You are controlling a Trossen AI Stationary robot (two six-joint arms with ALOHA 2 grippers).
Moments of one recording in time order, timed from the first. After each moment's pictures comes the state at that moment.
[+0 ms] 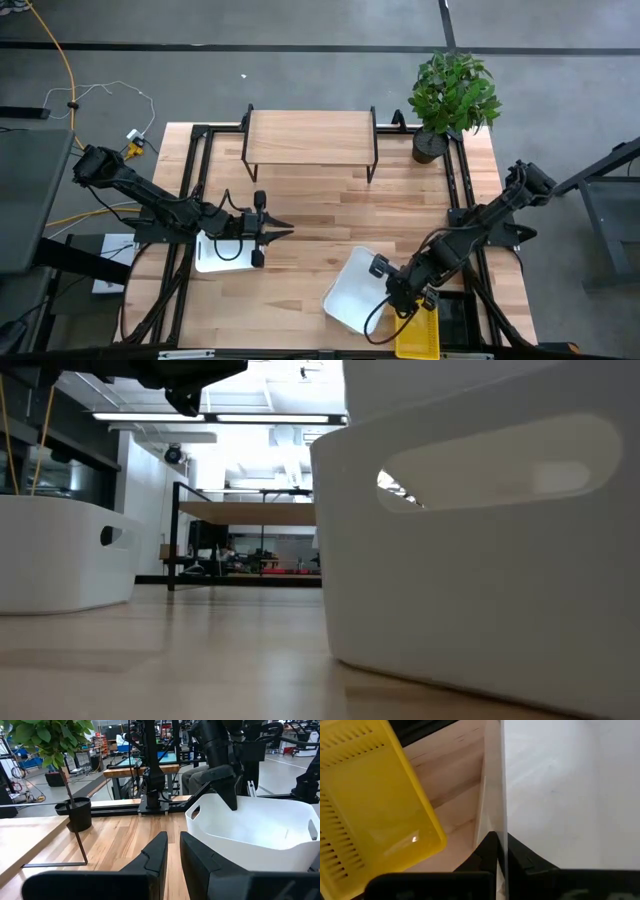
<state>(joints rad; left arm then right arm) -0.28 1.14 0.45 0.61 -0.43 0.06 0.63 1.53 1.19 -0.78 -0.01 -0.44</state>
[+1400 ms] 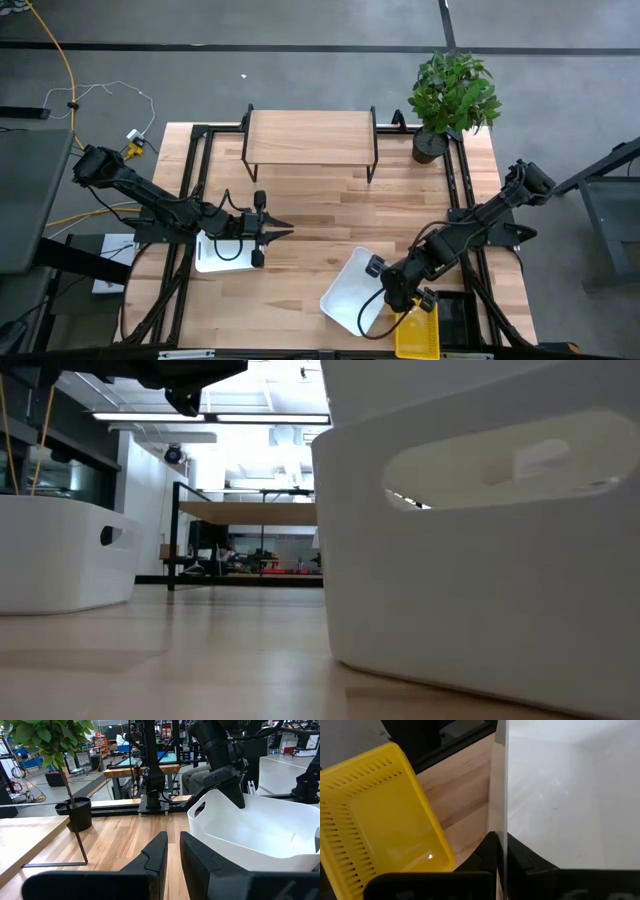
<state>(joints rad) -0.27 1.14 0.45 0.61 -0.43 0.06 0.59 1.53 1.19 -0.72 -0.15 -0.42</state>
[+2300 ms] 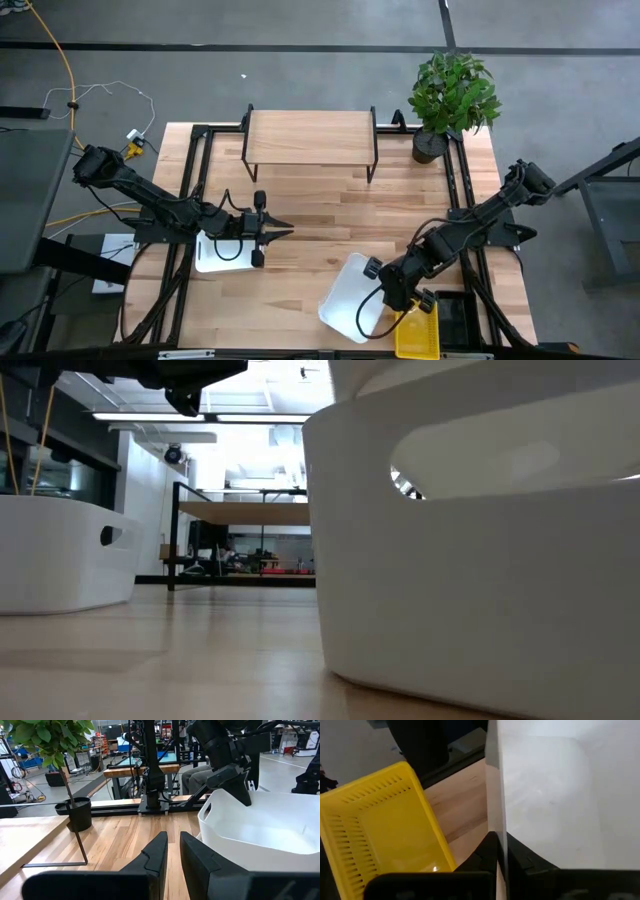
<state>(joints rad) -0.28 1.14 0.45 0.61 -0.43 0.06 0.58 1.53 1.19 -0.68 -0.22 -0.43</state>
